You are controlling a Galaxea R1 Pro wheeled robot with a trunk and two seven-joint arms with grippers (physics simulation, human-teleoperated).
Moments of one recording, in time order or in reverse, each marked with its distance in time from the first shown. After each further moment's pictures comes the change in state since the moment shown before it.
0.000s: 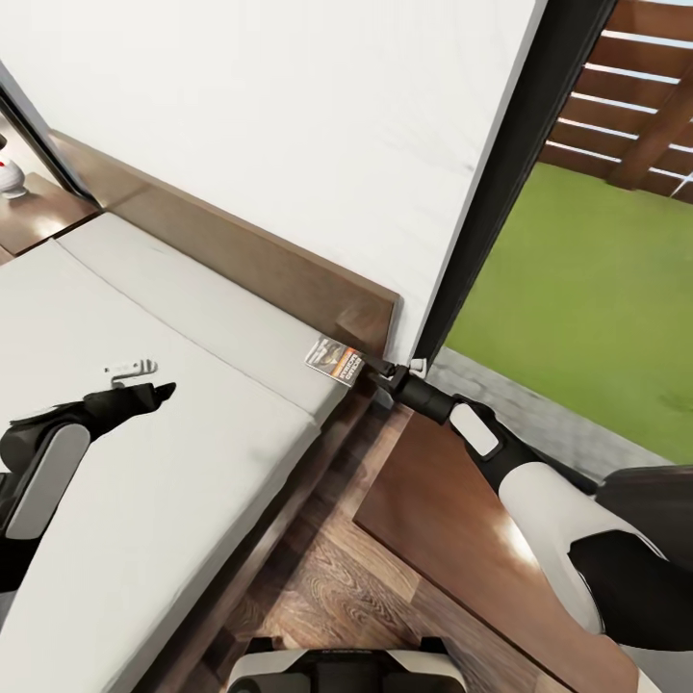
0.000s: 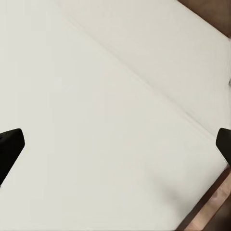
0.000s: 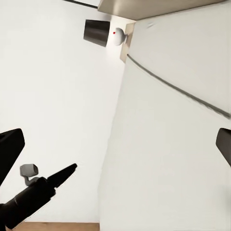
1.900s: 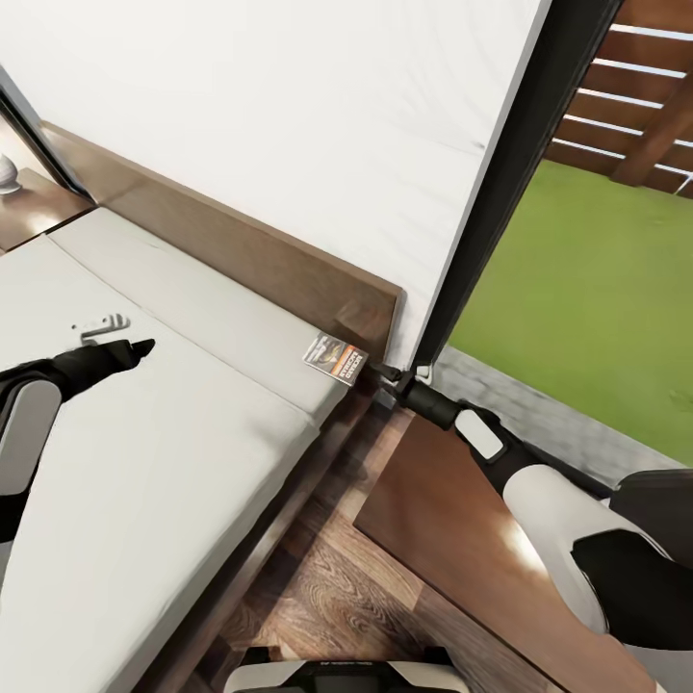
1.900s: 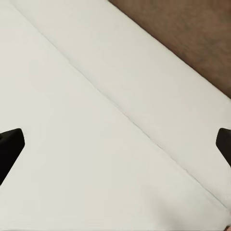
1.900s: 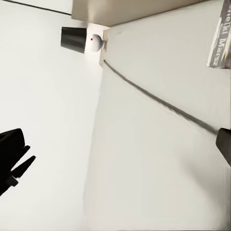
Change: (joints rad) left arm -0.138 0.007 0.066 -0.002 0.012 0.029 -0.002; right arm 0.000 -0.015 0.000 0.051 -0.021 -0.017 -0.048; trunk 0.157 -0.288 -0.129
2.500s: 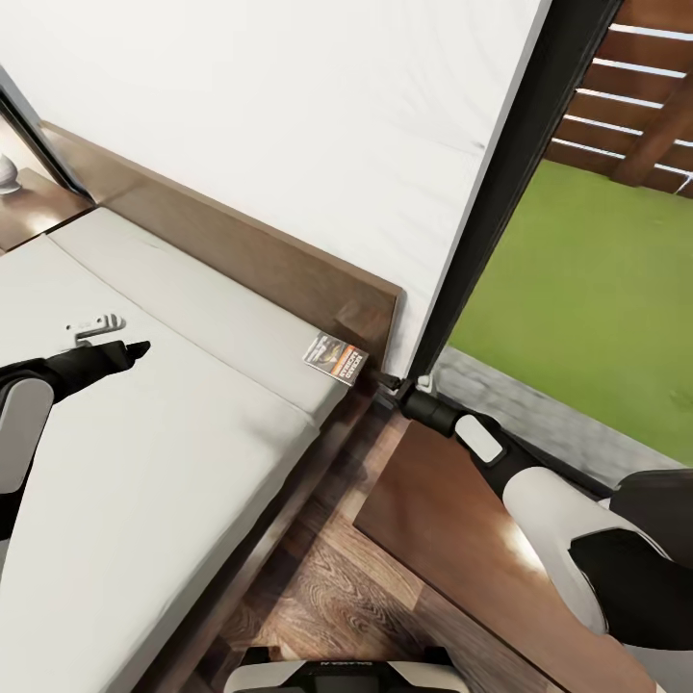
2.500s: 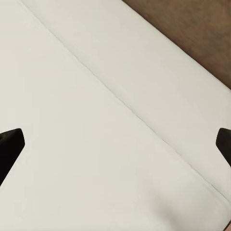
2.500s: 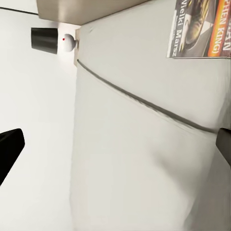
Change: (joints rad) left arm -0.003 0.002 0.025 0.000 -0.001 0.044 0.000; right arm 0.000 0.003 -0.001 0.049 -0.006 -0.001 -0.091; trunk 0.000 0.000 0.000
